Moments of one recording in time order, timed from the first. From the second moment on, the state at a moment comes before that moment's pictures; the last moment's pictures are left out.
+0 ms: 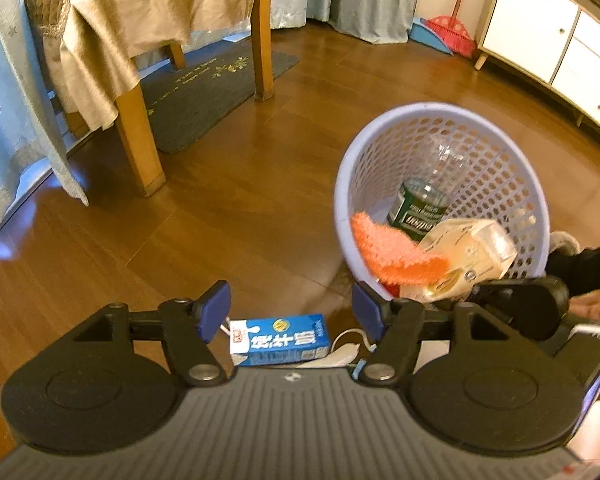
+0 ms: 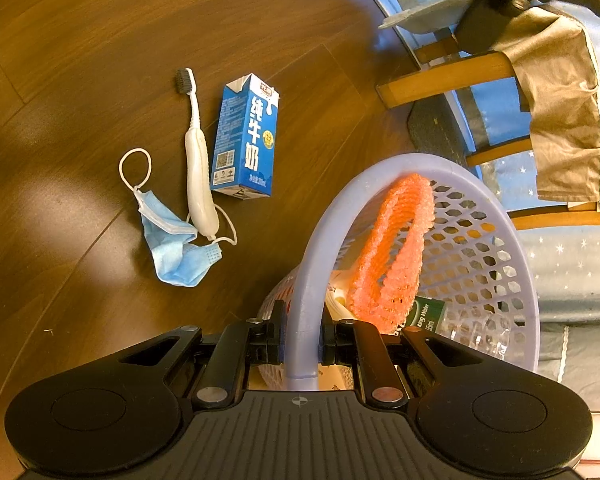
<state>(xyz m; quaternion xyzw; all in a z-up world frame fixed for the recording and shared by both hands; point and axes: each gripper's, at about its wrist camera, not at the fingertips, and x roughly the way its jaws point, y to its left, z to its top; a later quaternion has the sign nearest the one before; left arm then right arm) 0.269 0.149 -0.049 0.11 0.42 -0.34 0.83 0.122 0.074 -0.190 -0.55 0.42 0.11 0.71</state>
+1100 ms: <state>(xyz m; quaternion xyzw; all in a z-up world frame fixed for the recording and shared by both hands) 0.234 0.156 -0.148 0.18 0.45 -0.40 0.77 0.122 0.067 -0.196 -0.57 0.41 0.10 0.71</state>
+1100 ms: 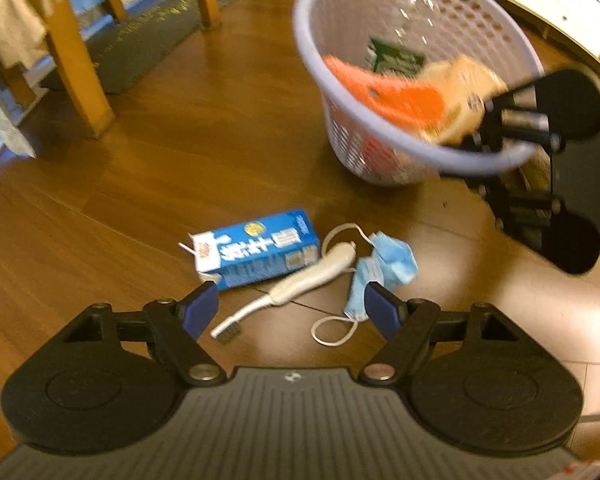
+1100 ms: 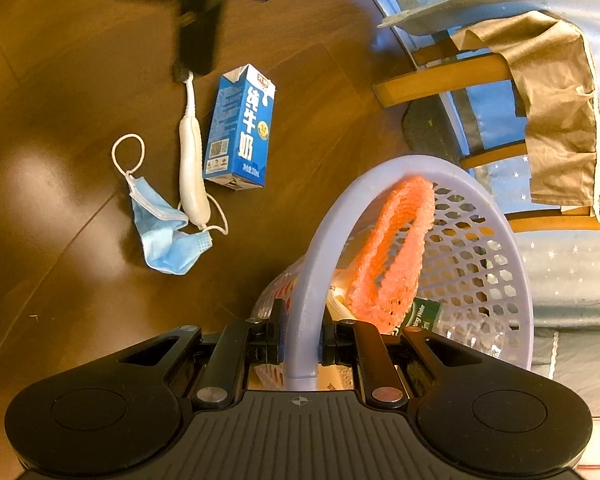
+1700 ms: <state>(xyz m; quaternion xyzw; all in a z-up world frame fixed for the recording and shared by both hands) 0.212 0.085 -0.198 0.17 0.43 -0.48 0.75 0.127 0.052 -0.199 -0.58 0.41 0.09 0.70</state>
